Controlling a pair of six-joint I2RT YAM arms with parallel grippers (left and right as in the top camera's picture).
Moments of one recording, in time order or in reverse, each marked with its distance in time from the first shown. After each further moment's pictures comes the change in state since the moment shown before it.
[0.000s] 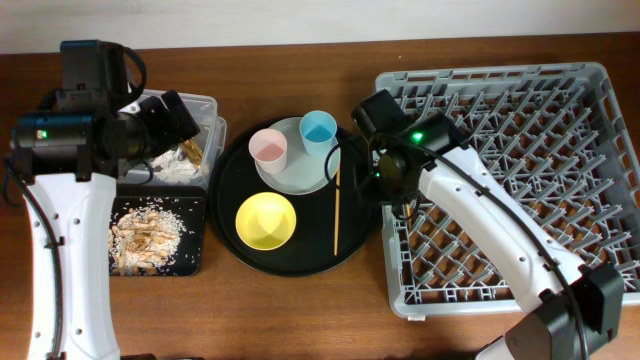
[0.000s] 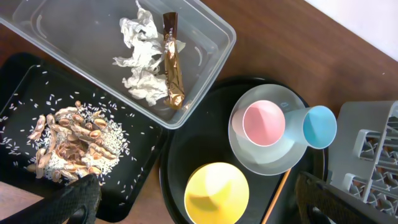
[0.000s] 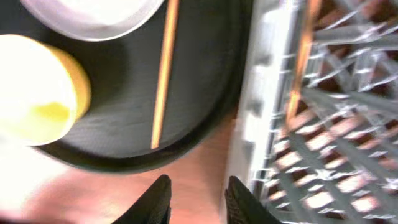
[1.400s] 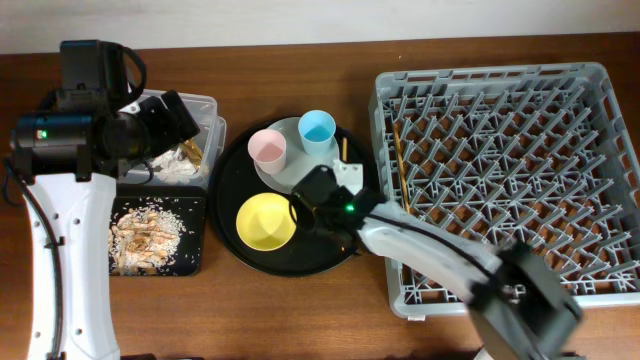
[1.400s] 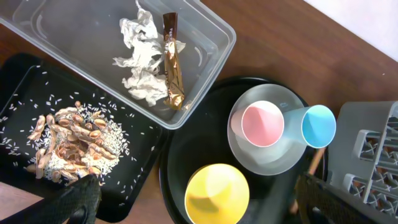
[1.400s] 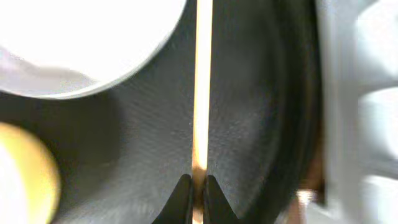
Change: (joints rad) left arm 0.000 0.000 0.000 0.000 0.000 0.000; right arm 0.262 0.045 -0.394 0.600 0.405 0.307
